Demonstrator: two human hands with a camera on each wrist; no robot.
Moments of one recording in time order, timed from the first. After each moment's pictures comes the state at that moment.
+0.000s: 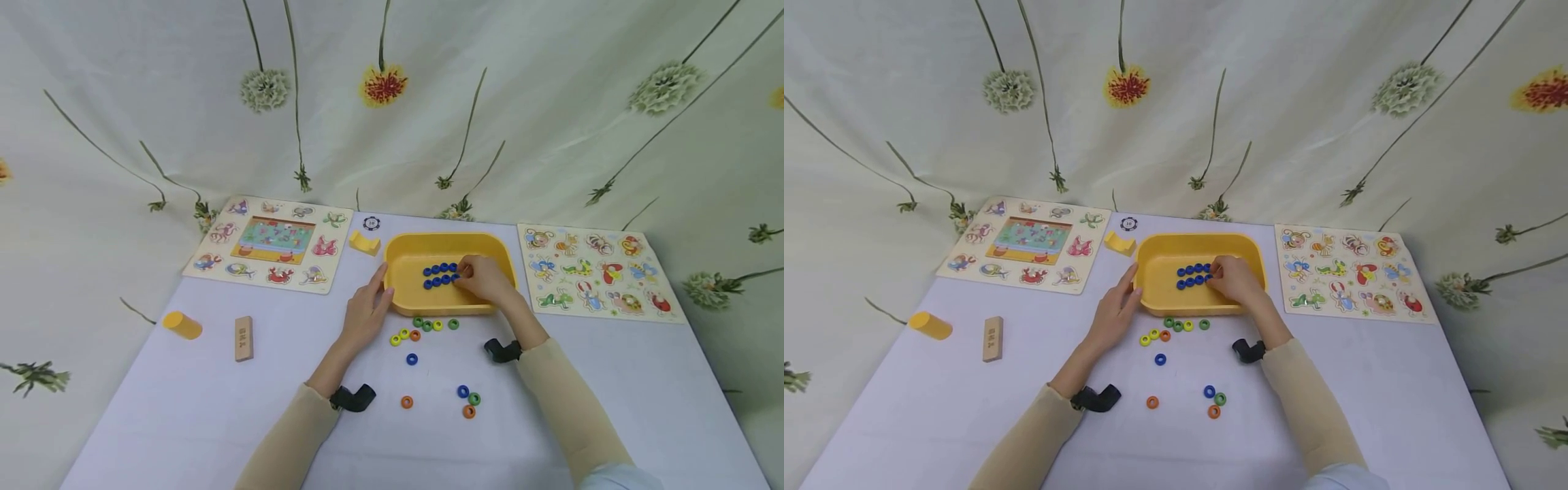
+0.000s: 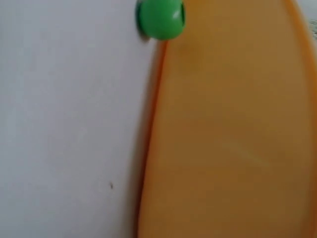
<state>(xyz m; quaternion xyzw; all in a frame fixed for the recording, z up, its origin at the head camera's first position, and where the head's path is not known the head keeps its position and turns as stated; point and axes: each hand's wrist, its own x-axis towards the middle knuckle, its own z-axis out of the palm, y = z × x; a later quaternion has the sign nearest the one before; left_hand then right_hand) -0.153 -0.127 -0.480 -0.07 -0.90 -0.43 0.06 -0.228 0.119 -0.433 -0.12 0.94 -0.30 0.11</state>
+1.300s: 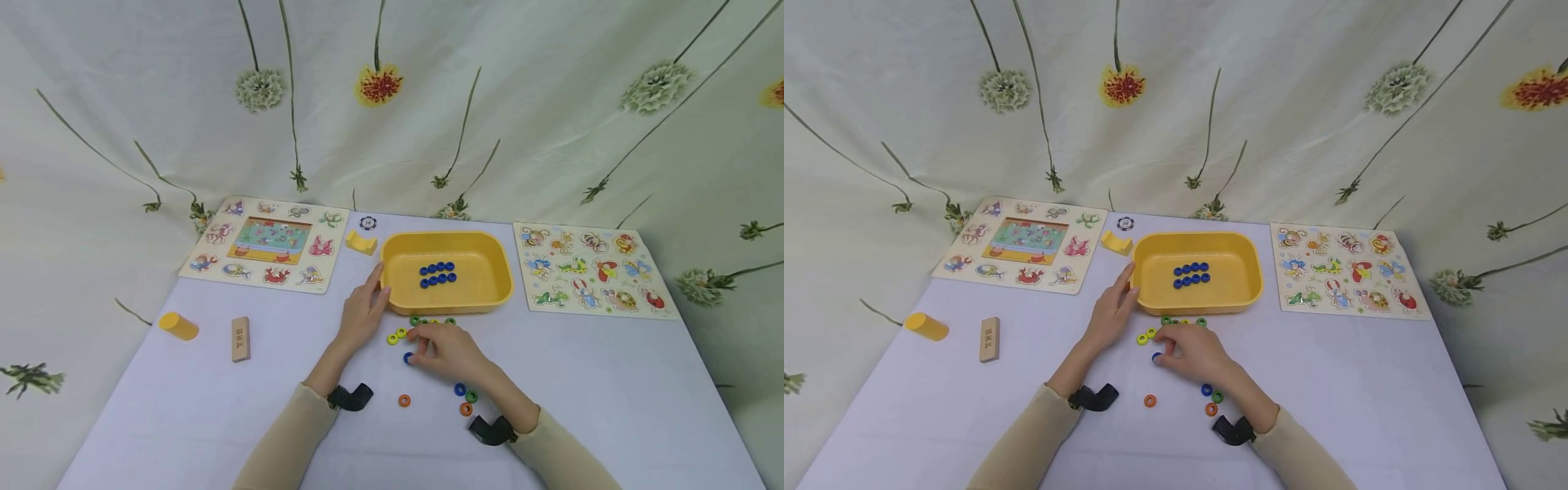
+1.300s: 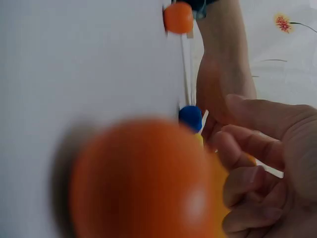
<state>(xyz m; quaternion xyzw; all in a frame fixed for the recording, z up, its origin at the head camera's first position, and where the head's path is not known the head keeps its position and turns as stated) -0.155 -0.127 -0.482 -0.07 -0.91 -0.41 0.07 -0.110 0.074 -0.450 -0.32 0.90 -0.29 0.06</state>
